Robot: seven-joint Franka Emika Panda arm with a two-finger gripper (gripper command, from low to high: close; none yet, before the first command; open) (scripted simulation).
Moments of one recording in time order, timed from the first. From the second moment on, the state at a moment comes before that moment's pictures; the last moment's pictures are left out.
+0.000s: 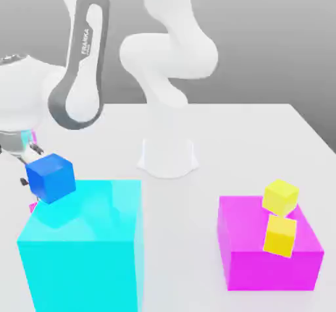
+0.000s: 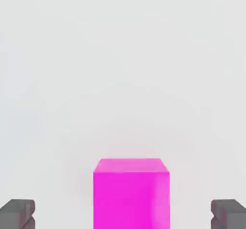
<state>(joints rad) -0.30 0.17 -0.48 -2.74 0.31 2.89 0.54</state>
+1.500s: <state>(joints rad) -0.06 0.12 -0.45 -2.26 -1.06 2.01 0.82</state>
